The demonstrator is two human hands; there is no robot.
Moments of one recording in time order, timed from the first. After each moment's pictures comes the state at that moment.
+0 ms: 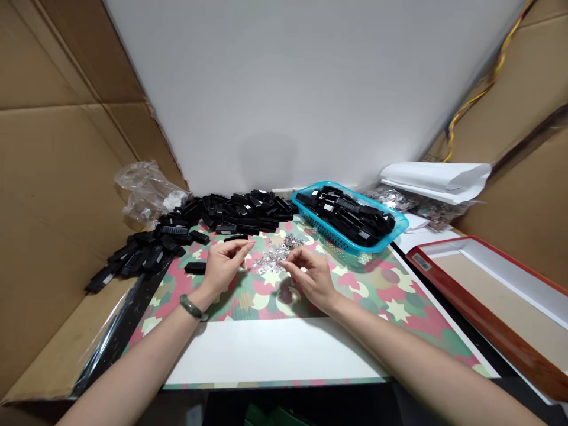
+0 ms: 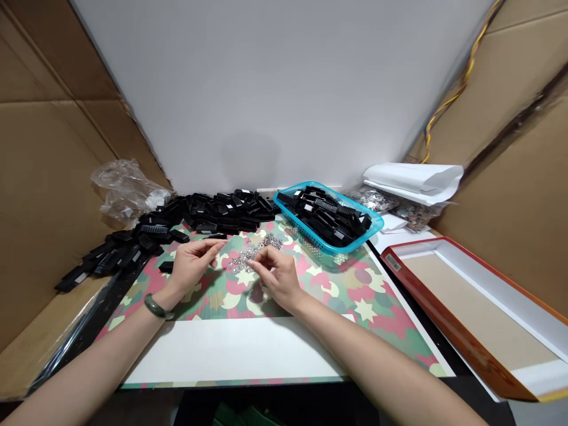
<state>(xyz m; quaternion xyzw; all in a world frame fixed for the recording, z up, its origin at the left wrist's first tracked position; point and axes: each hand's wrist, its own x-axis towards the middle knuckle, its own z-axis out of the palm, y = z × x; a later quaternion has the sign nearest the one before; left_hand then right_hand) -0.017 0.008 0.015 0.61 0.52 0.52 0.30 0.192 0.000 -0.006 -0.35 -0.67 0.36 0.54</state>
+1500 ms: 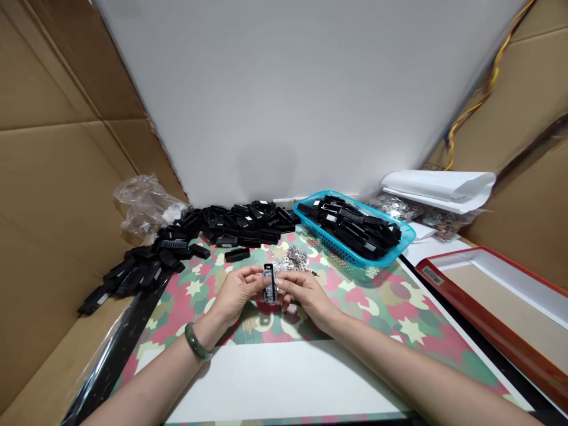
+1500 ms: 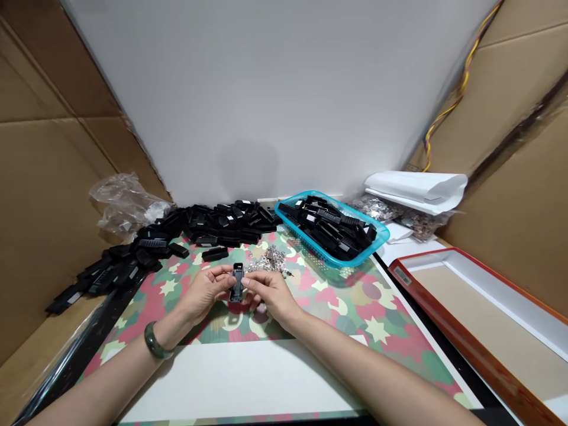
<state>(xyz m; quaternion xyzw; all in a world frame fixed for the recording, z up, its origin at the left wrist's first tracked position) 0.003 0.002 0.006 0.39 0.48 0.47 0.63 0.177 0.002 -0.010 -0.36 -0.50 0.68 0.40</state>
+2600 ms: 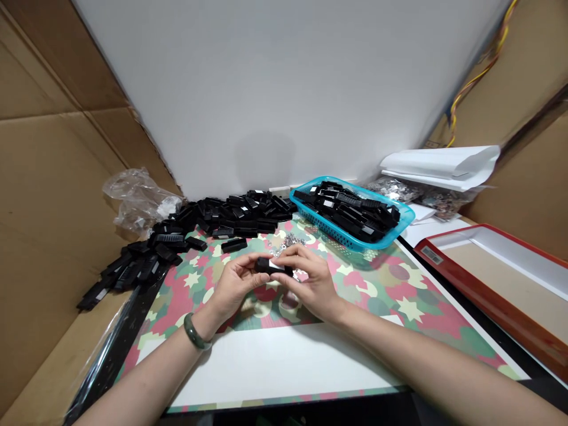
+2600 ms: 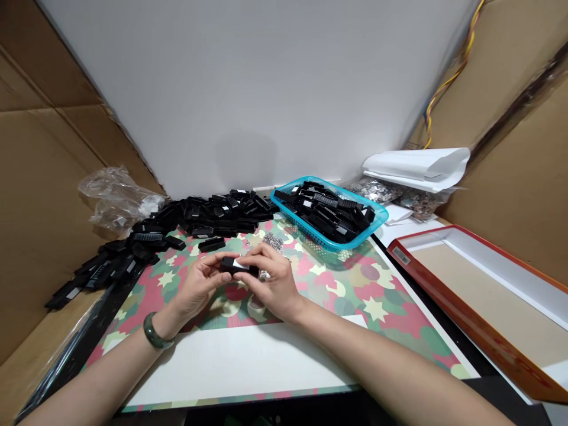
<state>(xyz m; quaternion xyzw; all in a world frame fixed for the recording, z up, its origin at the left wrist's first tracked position) 0.000 -0.003 -0.002 0.55 0.34 0.50 0.58 0.186 -0.003 -0.002 -0.29 -0.70 0.30 0.58</state>
